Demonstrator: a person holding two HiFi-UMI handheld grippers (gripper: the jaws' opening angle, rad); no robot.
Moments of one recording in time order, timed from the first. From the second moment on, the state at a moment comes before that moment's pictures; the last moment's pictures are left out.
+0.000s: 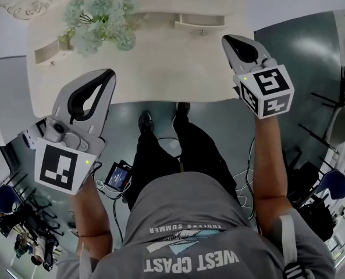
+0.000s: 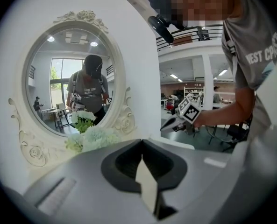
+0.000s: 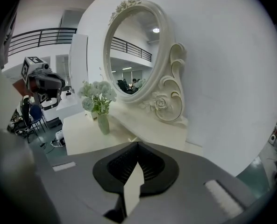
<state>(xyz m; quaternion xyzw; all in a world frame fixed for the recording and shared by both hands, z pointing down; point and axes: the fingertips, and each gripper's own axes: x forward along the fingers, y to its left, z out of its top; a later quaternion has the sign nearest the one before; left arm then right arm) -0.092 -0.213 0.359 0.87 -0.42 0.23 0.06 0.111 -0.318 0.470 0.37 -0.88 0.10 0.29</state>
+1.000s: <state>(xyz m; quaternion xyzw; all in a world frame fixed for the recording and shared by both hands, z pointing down) -0.121 -0.214 0.435 0.86 -0.44 0.24 0.11 0.085 -0.347 0.605 0.37 -0.84 0.13 0.37</state>
